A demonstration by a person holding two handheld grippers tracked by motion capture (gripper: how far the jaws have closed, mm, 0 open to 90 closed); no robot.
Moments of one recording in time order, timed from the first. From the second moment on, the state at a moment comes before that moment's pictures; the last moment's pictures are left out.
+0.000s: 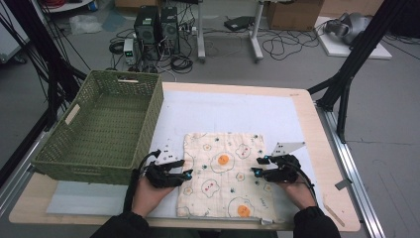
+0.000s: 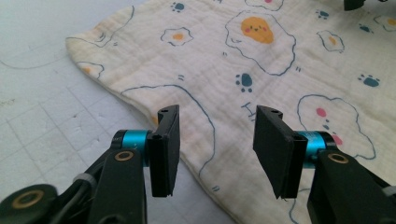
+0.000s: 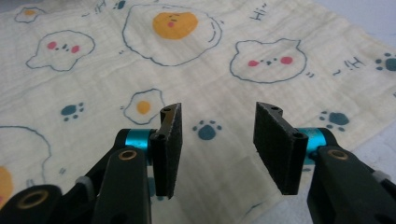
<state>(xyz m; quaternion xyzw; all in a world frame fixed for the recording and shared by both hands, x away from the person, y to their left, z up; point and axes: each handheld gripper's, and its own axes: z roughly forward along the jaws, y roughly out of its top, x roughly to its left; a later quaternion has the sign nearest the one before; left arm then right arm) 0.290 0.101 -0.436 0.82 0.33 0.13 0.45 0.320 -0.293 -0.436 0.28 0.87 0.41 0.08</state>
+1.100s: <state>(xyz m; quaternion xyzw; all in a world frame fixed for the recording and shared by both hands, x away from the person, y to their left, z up) 0.382 0.080 -0.448 0.76 0.48 0.19 0.39 0.416 -0.300 -0.440 0.36 0.85 0.36 0.11</state>
